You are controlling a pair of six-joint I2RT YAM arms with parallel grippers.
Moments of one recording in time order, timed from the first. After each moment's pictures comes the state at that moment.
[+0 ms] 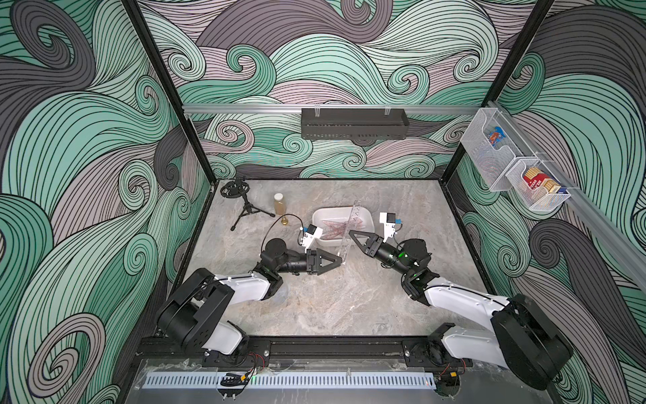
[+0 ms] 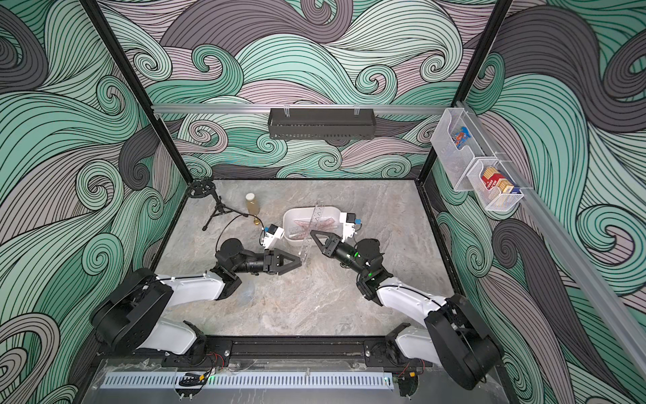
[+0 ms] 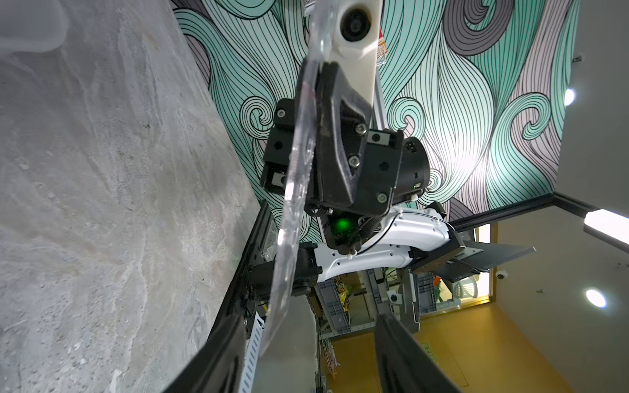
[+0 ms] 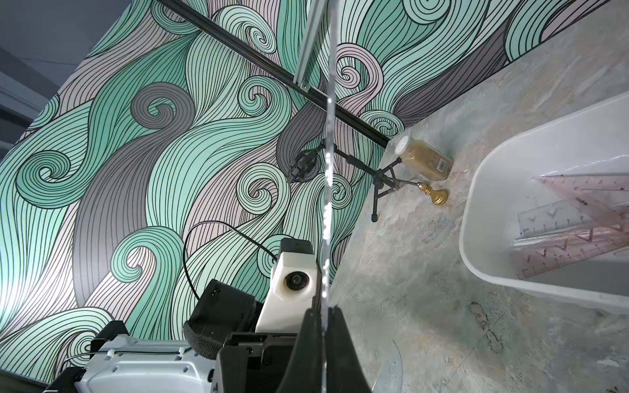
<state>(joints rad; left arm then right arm) -0.59 1.48 0.44 1.12 0.97 -1.27 0.55 1.24 0.43 0.85 -0.37 1.08</state>
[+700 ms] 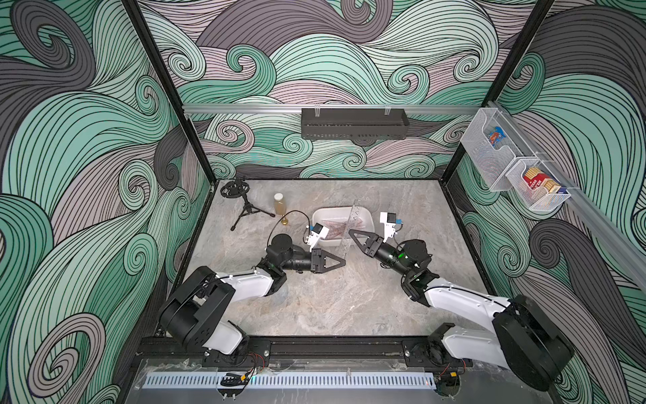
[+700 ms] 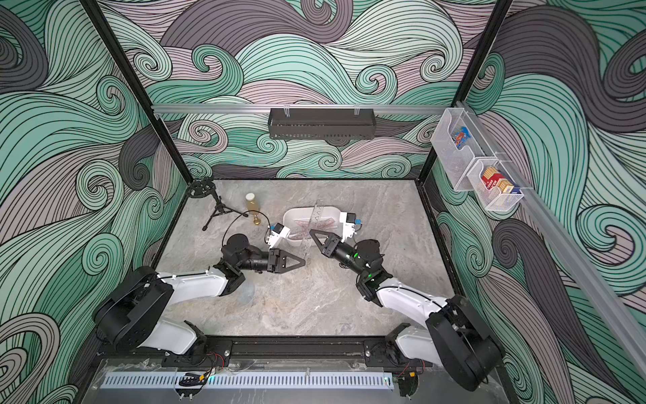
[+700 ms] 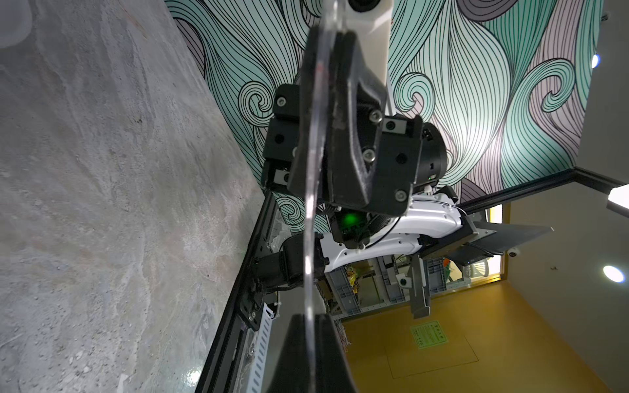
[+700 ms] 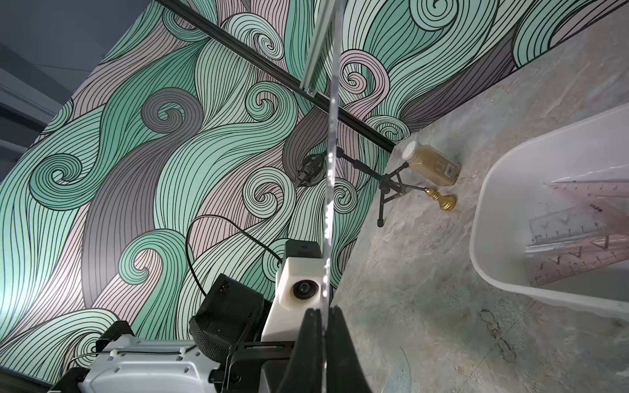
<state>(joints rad) -0.60 1.46 0.51 0.92 0.99 -1.12 0.57 1.24 0.43 0.87 -0.36 1.09</state>
